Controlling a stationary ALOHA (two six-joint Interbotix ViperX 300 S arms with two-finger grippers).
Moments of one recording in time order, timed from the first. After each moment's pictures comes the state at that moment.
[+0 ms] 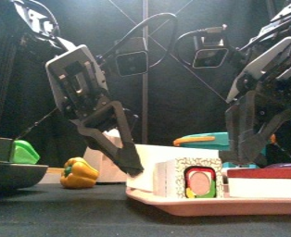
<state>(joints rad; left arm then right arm) -0.23 0.22 0.64 0.40 -0.03 -0.66 0.24 -0.05 0.78 -0.30 0.26 0.58</state>
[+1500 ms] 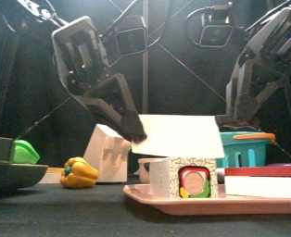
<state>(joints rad) -0.26 0.12 0.63 0.40 -0.01 -0.64 0.23 -0.21 0.80 -0.29 0.27 0.58</state>
